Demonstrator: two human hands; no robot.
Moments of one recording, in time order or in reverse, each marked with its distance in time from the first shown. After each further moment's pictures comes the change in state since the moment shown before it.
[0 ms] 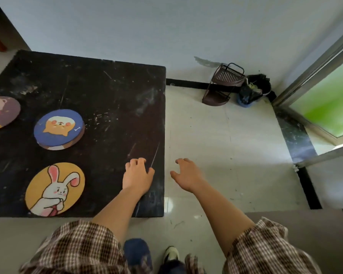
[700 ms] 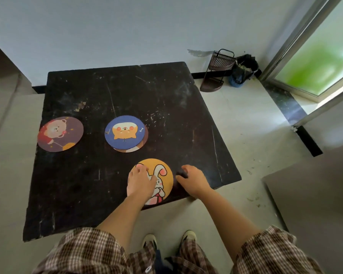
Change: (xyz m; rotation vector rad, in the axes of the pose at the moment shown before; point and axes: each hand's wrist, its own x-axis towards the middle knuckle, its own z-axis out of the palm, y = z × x) left_hand 0.016 -0.253 -0.148 0.101 -0.114 0.153; right_hand -0.061 -0.250 0.145 0.361 0.117 0.277
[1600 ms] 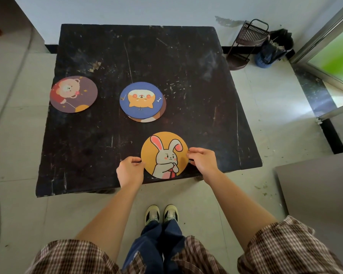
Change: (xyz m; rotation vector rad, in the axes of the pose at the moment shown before) left_hand -0.021 -0.069 0.010 -0.582 0.222 -0.399; right_hand 0.020 0.004 0.043 0.680 0.053 0.284
